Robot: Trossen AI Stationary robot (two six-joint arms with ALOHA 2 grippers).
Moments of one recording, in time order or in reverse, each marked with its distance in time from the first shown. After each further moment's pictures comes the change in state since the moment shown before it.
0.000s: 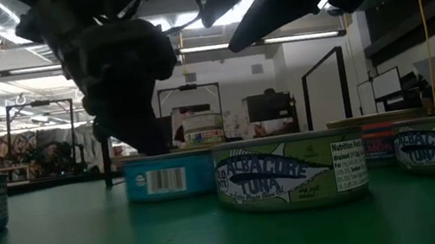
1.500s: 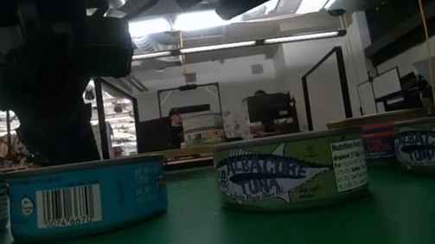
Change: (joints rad) left arm -0.240 0.018 0.003 -0.031 0.016 -0.262; right arm 0.000 0.000 0.000 0.128 -0.342 0.003
